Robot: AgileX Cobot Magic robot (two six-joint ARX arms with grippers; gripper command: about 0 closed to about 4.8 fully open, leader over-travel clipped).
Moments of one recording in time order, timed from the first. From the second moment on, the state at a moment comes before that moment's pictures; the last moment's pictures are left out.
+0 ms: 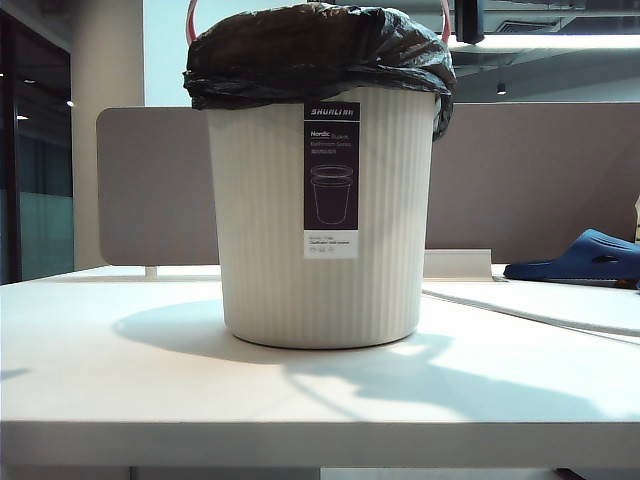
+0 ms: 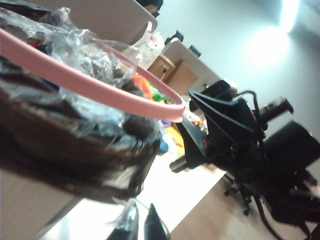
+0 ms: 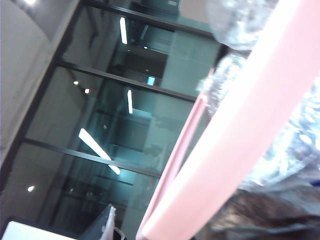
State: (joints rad) left arm -0.30 0.65 0.54 0.21 0.68 -0.70; right arm 0.63 1.13 0.74 0.56 -0.23 1.38
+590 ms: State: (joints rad) left arm -0.46 0.99 0.54 0.62 0.69 -0.48; right arm 0.63 1.14 0.81 0.56 -0.24 1.34
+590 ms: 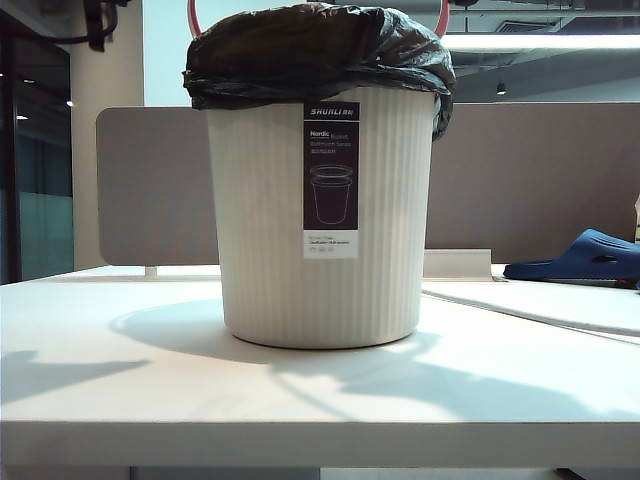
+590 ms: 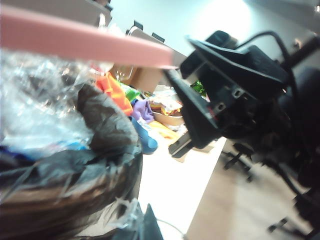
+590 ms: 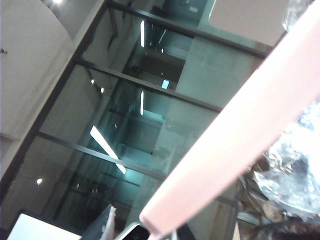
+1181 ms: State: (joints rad) left arm -0.47 1.04 0.62 0.56 0.55 -0.09; right arm 0.63 1.20 0.81 0.56 -0.26 1.34
